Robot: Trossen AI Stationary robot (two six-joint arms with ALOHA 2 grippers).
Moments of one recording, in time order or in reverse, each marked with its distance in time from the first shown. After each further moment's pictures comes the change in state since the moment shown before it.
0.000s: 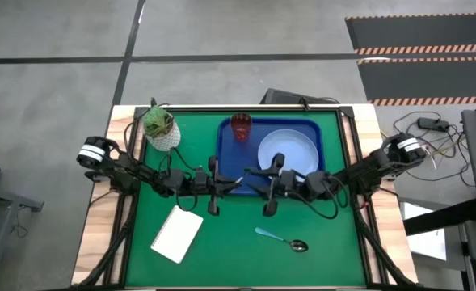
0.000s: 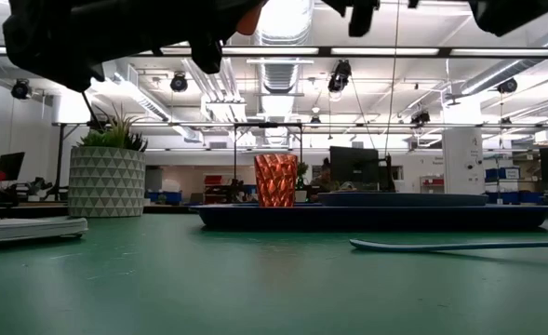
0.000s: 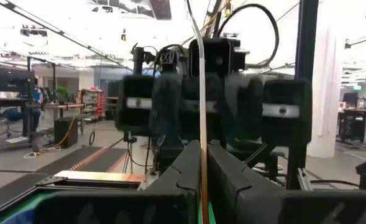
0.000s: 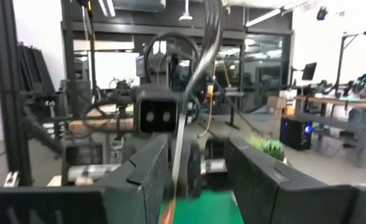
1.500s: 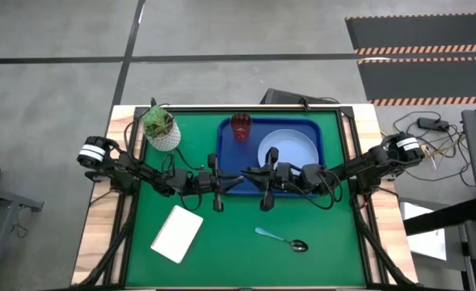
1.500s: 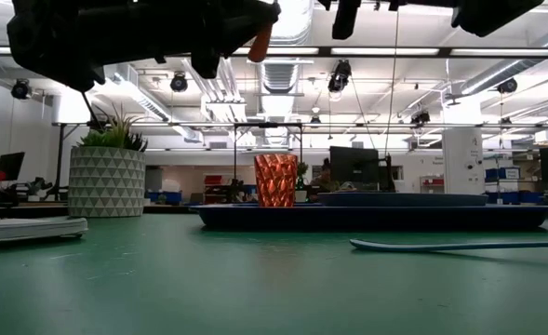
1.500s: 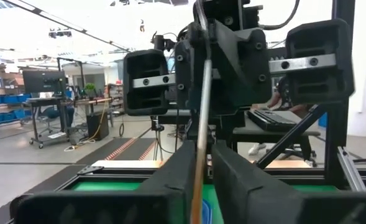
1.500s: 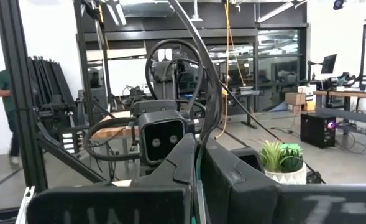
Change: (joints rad) left arm 0.013 0.002 0.008 -0.066 -0.079 0.091; right arm -0.077 0.003 0.043 -0.038 -0.124 0.096
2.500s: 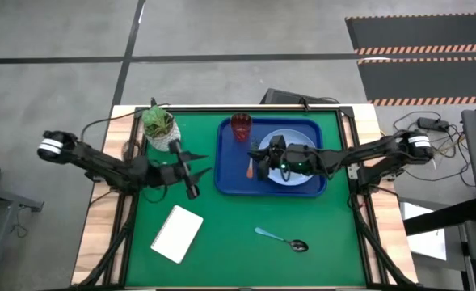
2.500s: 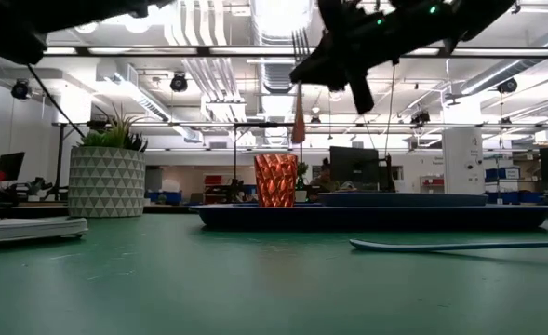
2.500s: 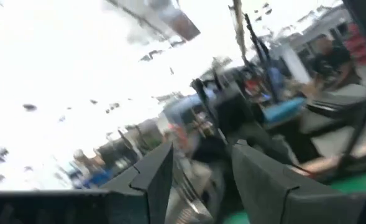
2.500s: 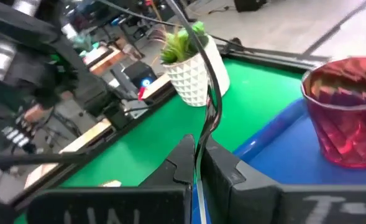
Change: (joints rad) left arm 0.000 -0.510 -0.214 -0.141 -0.053 0.543; right arm -0.229 -0.116 0.000 -0.618 -0.010 0.603
